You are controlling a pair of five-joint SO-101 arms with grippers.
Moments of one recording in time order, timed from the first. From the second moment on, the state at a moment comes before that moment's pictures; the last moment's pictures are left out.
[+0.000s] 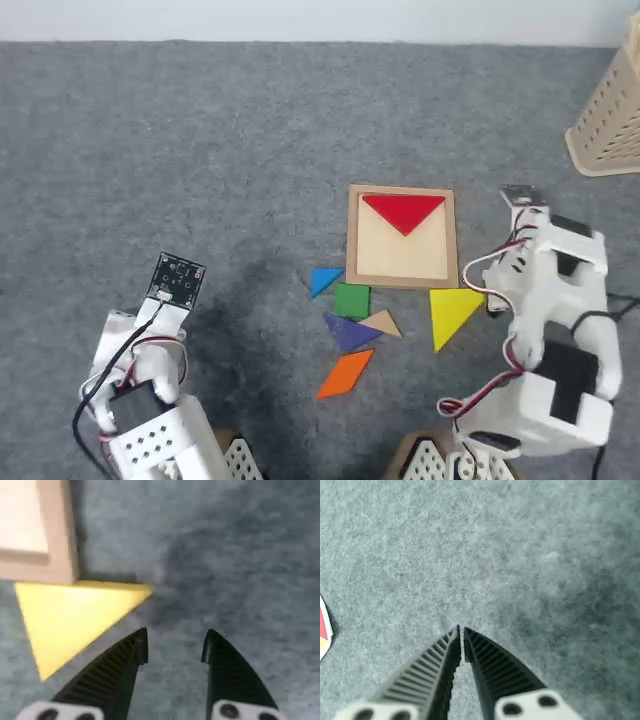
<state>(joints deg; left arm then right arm) -33.2 -98.2 97.1 65.4 -38.4 17.0 0.9 33.6 68.2 23.3</state>
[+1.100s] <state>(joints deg) -33.2 -98.2 97.1 65.4 -38.4 4.1 -0.1 41.5 65.2 20.6</state>
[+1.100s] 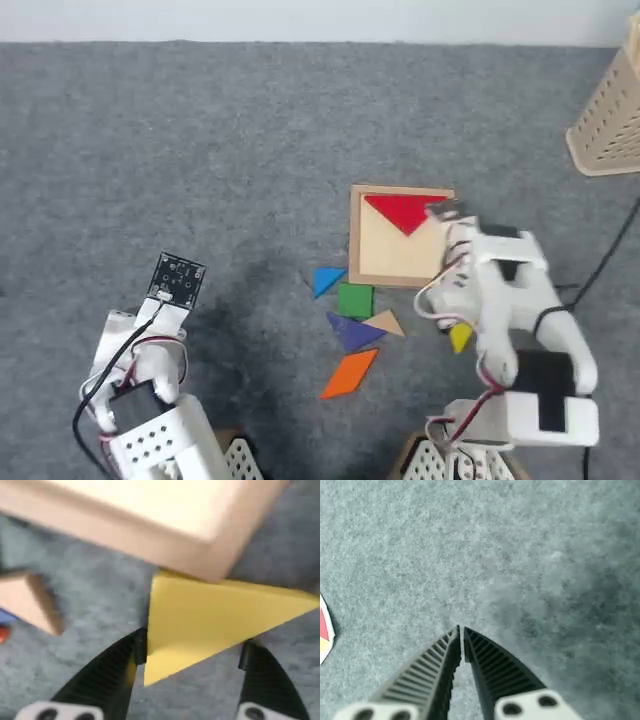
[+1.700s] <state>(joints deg) -33.2 -98.2 97.1 65.4 -38.4 15.7 3.3 20.5 77.5 20.0</state>
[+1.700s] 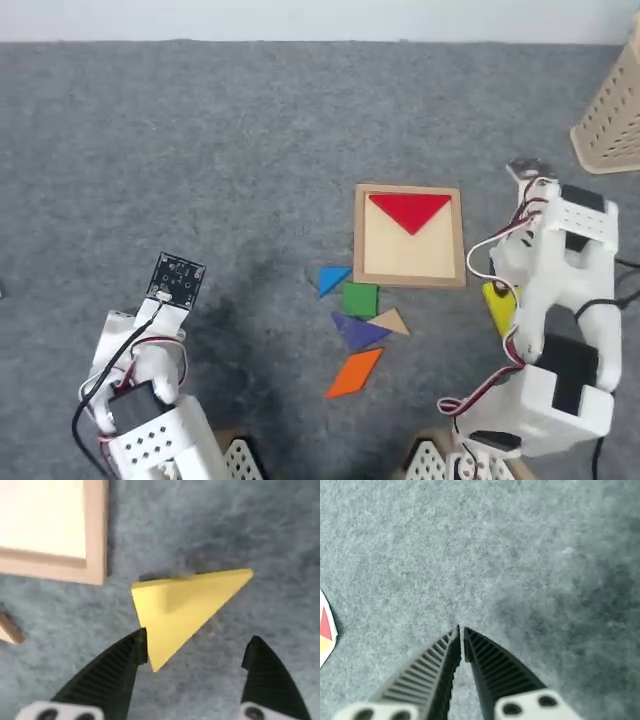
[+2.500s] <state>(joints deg) -33.2 -98.2 97.1 65.4 -38.4 8.5 6.2 24.7 64.5 -12.3</state>
